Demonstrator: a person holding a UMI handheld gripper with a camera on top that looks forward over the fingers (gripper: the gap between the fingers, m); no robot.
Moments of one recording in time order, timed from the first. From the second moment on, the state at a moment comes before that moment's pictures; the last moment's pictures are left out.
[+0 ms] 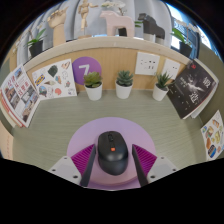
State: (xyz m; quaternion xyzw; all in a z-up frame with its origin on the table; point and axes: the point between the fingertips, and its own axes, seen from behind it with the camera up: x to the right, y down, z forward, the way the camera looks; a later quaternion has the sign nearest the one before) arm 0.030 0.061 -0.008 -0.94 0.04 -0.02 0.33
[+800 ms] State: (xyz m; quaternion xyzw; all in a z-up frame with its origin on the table) arm -0.070 -0.014 0.273 -0.87 0.04 0.00 0.50
